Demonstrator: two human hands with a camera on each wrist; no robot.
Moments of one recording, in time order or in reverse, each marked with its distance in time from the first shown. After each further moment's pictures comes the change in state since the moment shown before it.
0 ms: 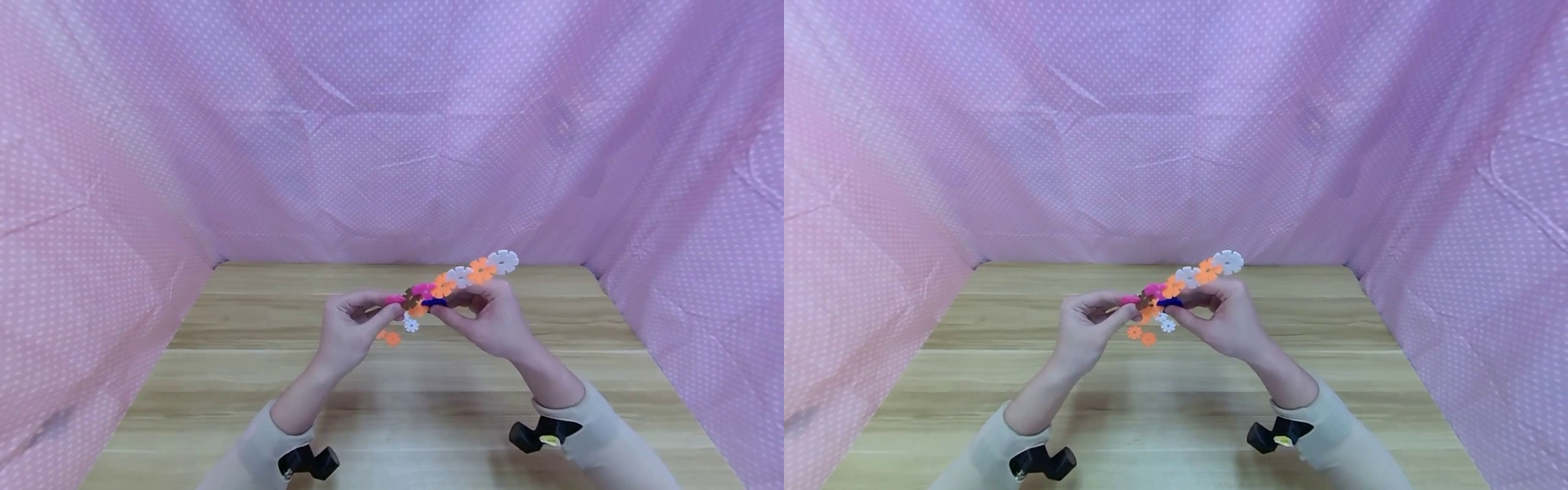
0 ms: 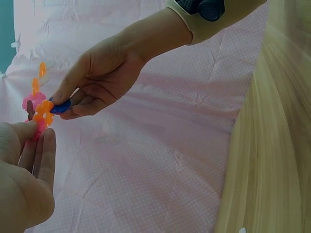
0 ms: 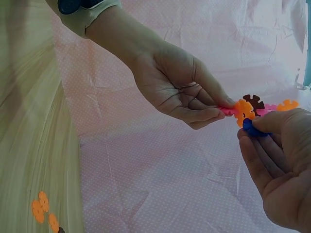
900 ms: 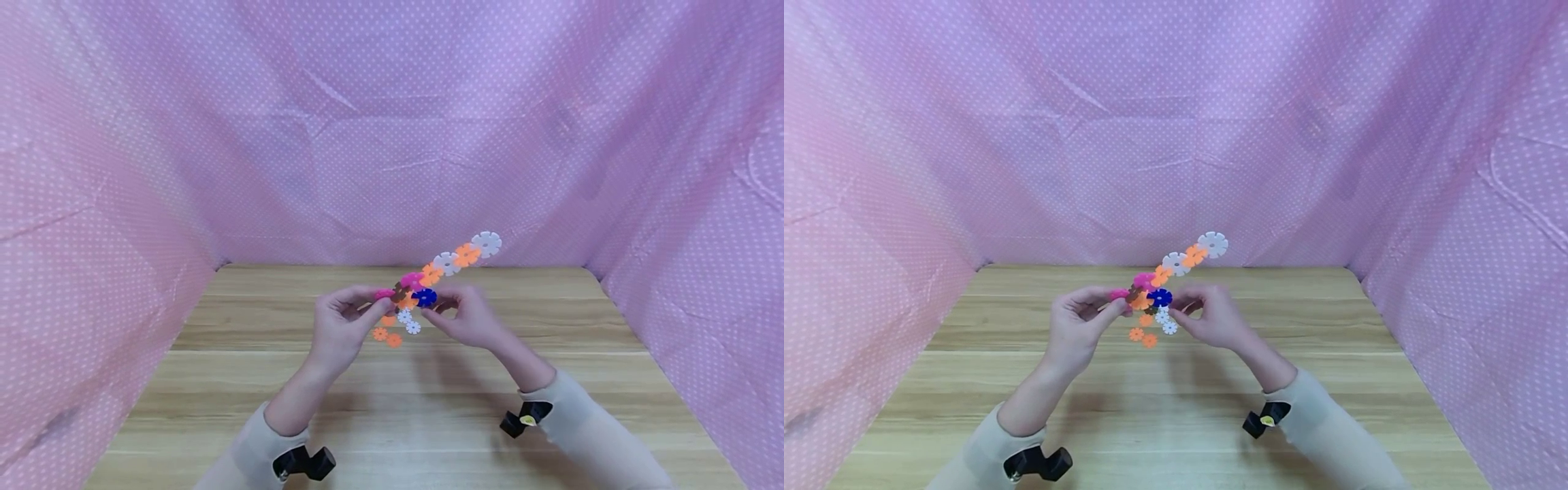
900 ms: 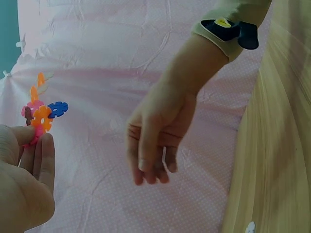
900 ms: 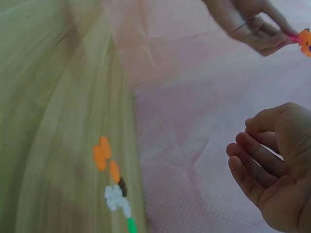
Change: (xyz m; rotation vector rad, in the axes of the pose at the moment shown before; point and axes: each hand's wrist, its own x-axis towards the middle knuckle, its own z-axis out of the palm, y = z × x) left_hand 0.001 0.013 -0.009 0.025 0.061 -0.037; right_hand 0.000 0.072 0.007 -0.308 -0.184 0.188
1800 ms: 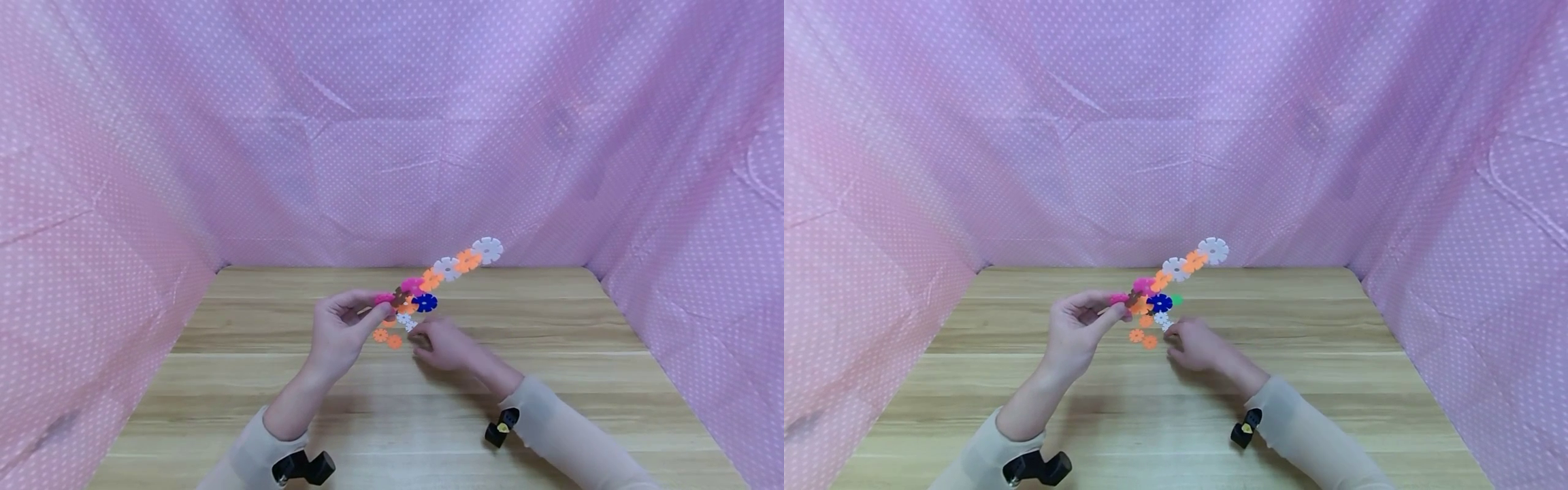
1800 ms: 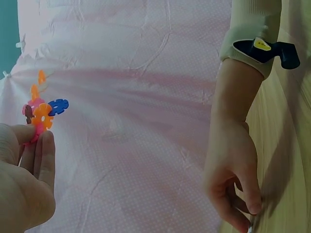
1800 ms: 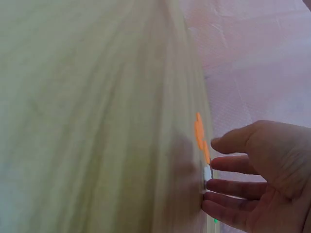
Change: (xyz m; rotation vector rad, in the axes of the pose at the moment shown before) left_hand -0.002 -0.005 -0.005 -0.032 -0.034 0.013; right_hand -0.015 0.051 0.060 -0.364 -0.346 0.215
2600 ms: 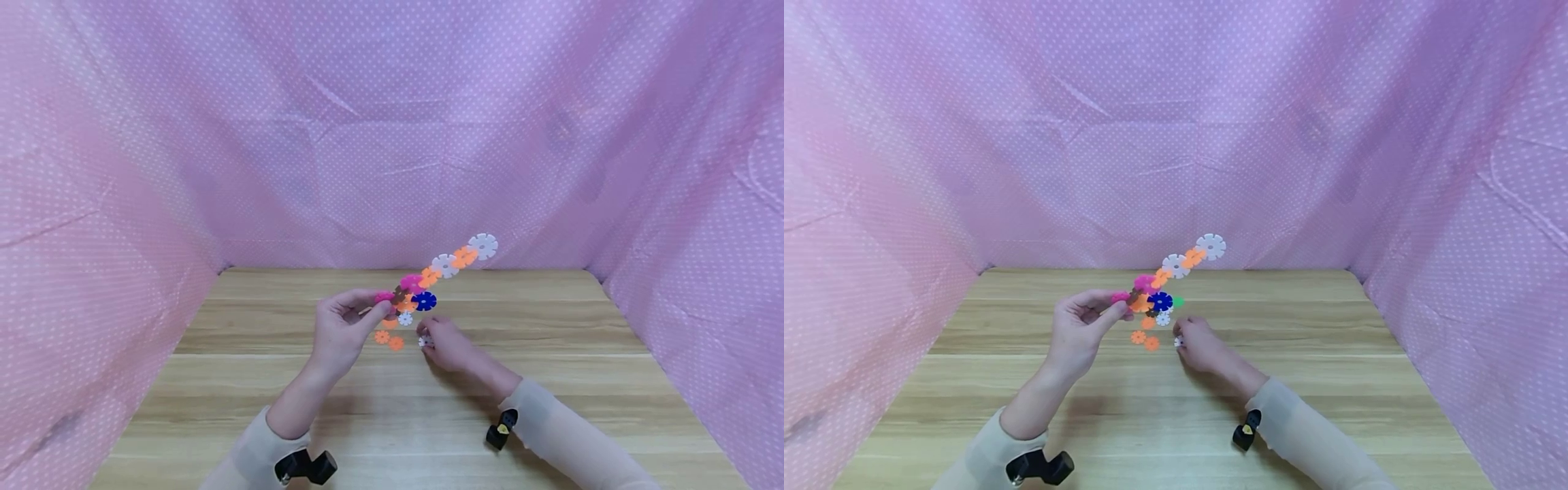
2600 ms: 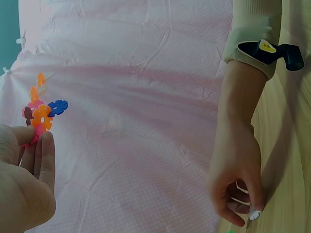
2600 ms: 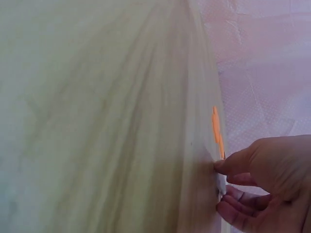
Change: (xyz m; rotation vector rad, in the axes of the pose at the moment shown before) left_hand -0.001 0.001 0.000 0.011 0.043 -0.040; right_hand 0.001 0.003 0.011 -0.001 0.071 0.116
